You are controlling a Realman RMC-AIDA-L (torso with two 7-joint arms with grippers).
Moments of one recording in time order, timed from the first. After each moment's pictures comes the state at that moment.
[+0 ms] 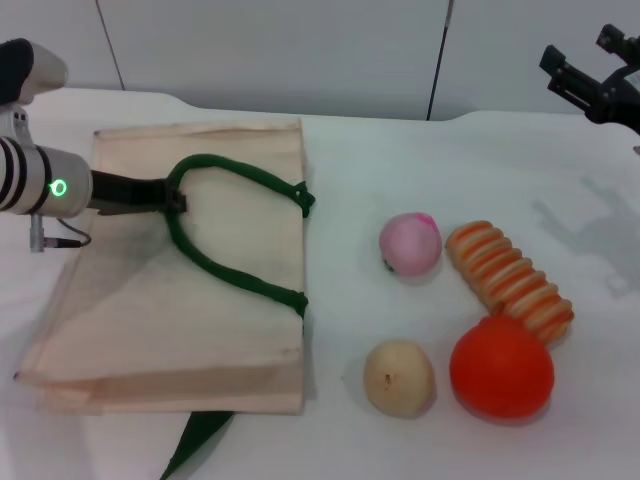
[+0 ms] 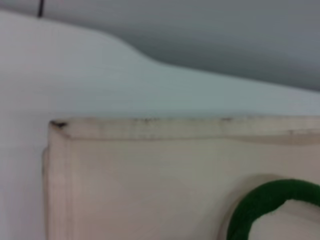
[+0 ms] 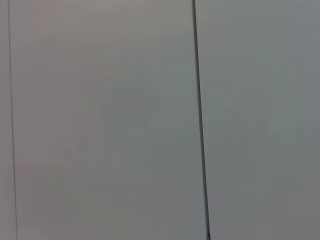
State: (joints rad) left arm -0.80 -2.01 0.49 0.54 -0.51 -0.98 0.81; right arm 0.73 2.03 0.02 -0.20 -1.91 -1.22 0.77
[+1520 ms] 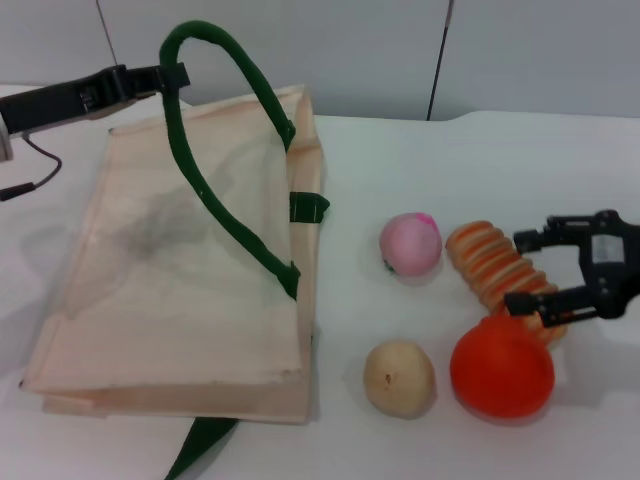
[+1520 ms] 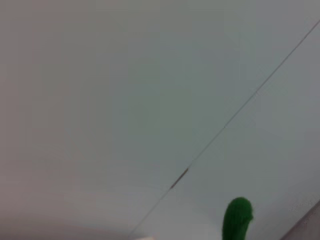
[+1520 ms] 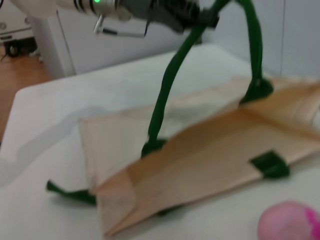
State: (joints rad) left arm -0.64 -1.88 0.48 0.47 -1.28 -1.44 1.23; right arm 0.82 2.03 -0.15 -0.71 -2.70 -1.81 1.27
